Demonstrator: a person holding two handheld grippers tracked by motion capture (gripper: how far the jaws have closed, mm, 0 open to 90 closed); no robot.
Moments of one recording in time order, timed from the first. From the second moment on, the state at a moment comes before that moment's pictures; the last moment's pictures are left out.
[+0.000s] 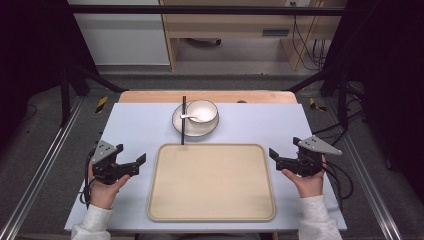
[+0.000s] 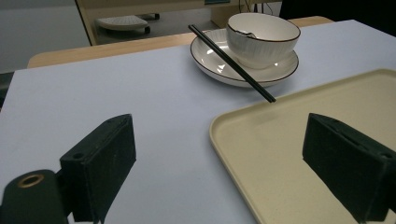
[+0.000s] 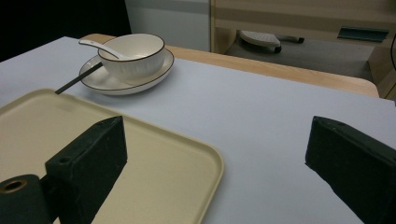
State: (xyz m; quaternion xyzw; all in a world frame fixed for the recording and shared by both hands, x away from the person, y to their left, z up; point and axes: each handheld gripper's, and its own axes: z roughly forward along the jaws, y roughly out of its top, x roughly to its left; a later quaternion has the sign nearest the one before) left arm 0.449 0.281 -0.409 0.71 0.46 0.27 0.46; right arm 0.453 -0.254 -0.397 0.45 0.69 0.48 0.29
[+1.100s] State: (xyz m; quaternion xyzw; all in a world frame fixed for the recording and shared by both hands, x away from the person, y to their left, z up) left arm 0.485 0.230 -0.359 0.70 0.42 0.28 0.50; right arm 0.455 -0.258 -0.394 0.46 0.69 0.48 0.29
